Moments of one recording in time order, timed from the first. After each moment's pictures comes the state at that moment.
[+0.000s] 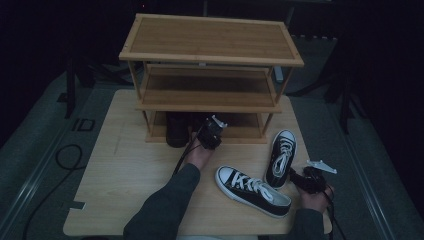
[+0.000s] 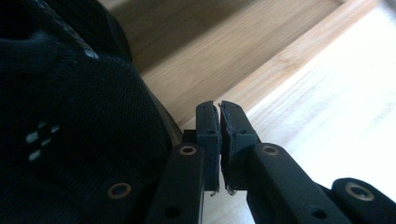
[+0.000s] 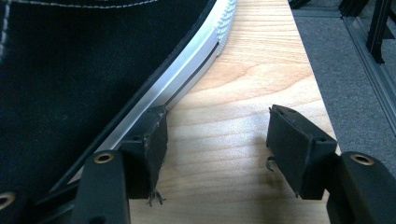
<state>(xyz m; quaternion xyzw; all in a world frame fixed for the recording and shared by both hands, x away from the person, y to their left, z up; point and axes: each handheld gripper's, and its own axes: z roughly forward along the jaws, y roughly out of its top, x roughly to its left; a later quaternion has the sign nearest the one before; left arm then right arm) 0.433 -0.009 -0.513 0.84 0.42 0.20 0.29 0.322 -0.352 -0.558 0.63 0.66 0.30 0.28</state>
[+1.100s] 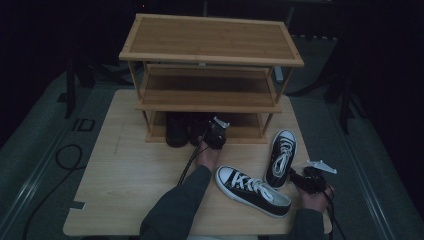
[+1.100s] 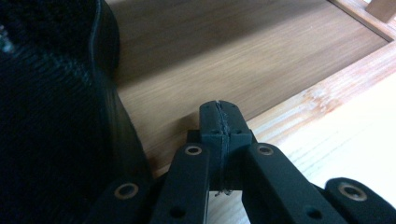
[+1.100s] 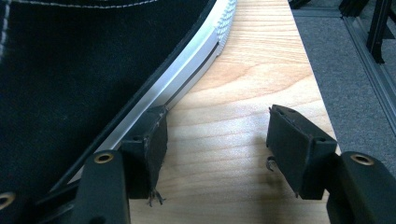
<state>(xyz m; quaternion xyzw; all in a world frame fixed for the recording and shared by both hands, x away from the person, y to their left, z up) 0.451 -0.030 -0.546 0.78 0.48 0.22 0.34 0.322 -0.352 -0.558 0.63 0.66 0.30 0.28</state>
